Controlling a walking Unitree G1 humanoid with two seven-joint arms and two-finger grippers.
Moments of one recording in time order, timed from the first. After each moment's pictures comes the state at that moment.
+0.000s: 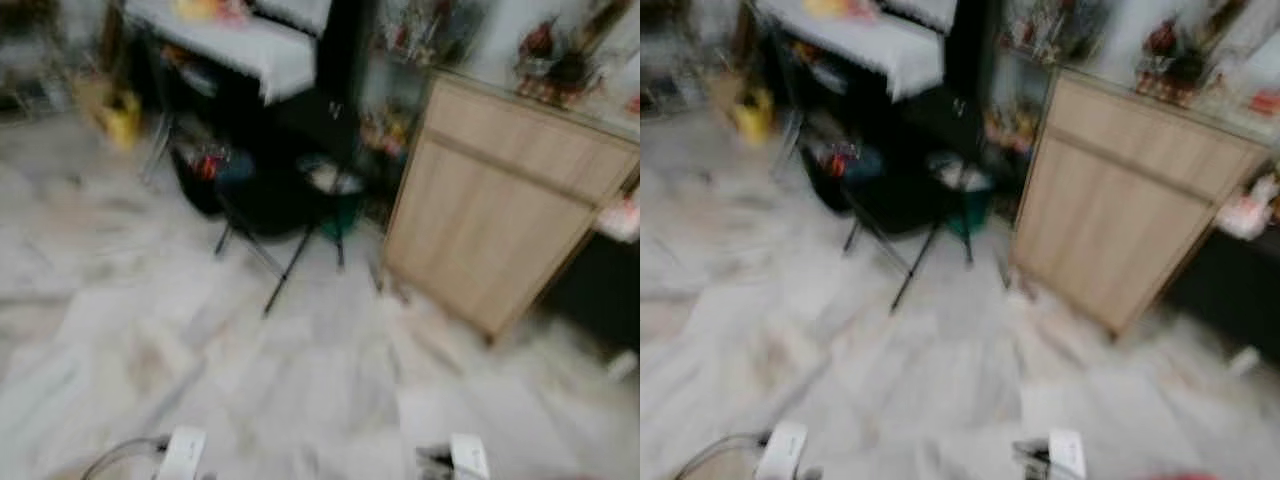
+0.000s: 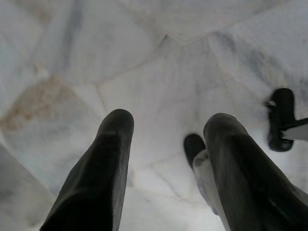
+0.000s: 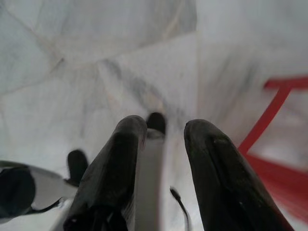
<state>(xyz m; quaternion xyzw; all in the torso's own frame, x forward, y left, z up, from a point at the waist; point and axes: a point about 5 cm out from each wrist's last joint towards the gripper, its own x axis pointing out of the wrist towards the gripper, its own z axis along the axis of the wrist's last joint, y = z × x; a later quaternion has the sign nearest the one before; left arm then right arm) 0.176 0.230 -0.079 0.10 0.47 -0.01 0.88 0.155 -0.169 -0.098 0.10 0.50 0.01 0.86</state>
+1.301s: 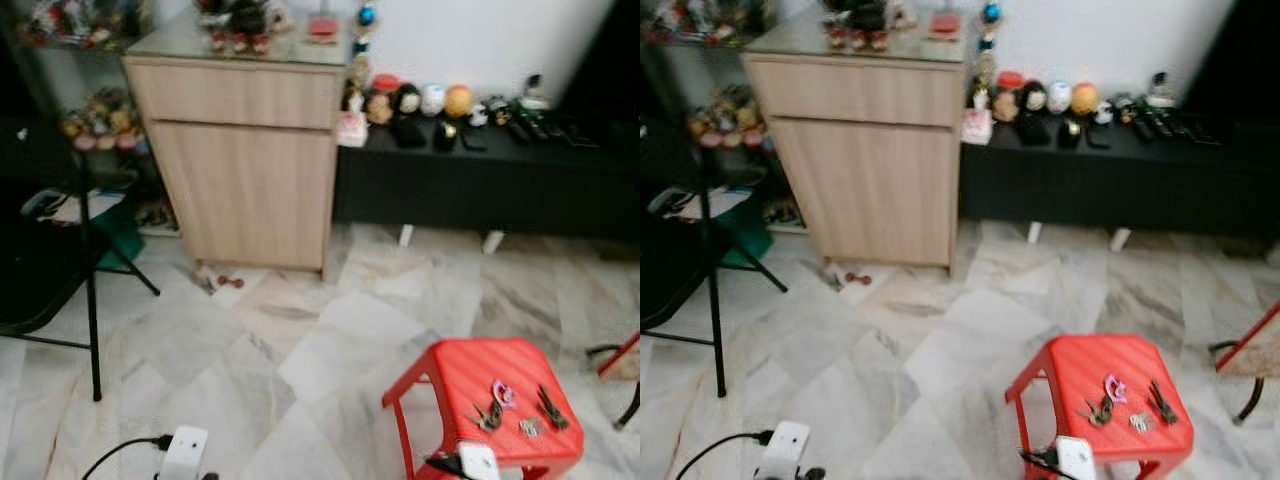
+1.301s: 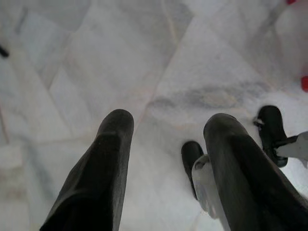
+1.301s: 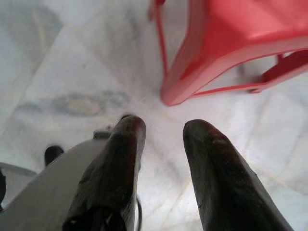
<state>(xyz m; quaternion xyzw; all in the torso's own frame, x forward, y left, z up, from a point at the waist) 0.187 0.220 -0.075 0.09 0.45 -0.02 0.89 0.149 -0.201 -0.096 0.08 0.50 -0.03 0.86</state>
